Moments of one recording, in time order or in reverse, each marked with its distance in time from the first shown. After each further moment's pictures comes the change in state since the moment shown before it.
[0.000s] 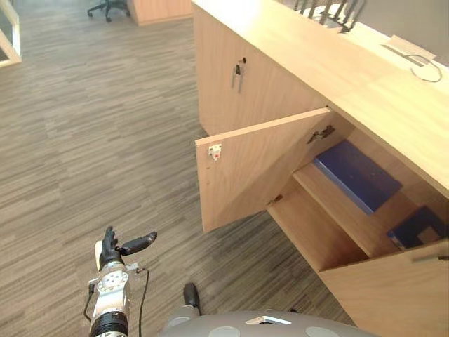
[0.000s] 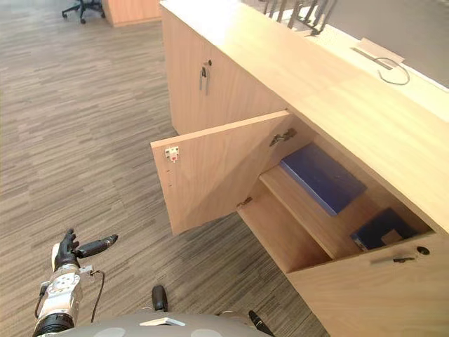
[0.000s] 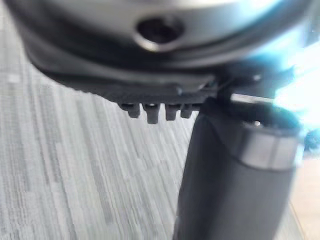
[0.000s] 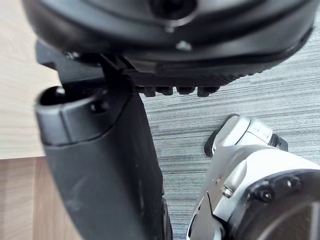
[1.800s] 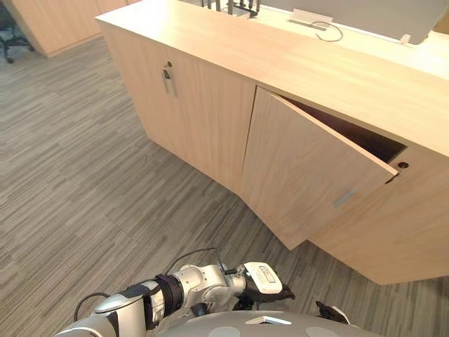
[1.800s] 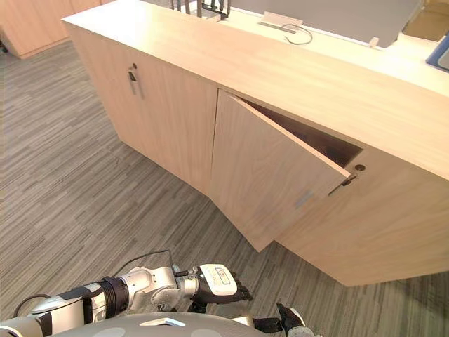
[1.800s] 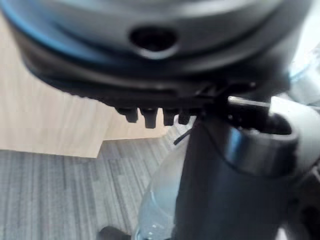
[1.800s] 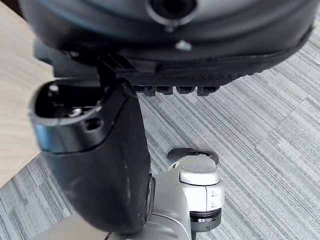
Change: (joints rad) left arm -0.380 0.078 -1.580 0.038 0.769 -0.356 -0.247; right arm -0.075 -0.253 0.522 -0.027 -0.669 -0.023 0.129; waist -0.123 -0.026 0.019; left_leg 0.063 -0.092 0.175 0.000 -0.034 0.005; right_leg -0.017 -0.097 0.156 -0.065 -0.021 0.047
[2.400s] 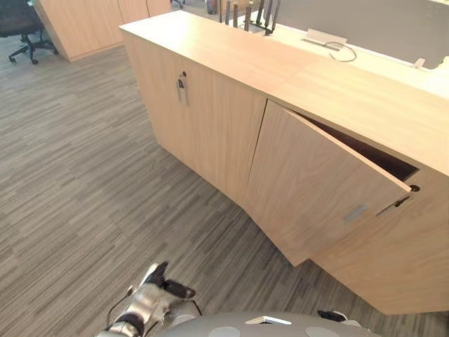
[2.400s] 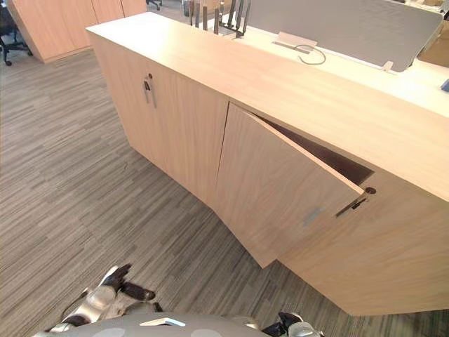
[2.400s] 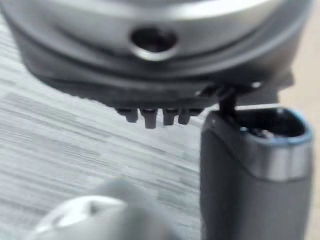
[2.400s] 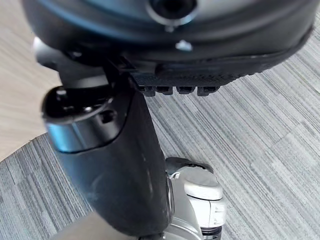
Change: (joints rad) left arm 0.335 -0.048 1.173 0.489 -0.685 0.335 0.157; right arm -0.123 -0.054 0.093 0.138 0.092 0.117 -0.005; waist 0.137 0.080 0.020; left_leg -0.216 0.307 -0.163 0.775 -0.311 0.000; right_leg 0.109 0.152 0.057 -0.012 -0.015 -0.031
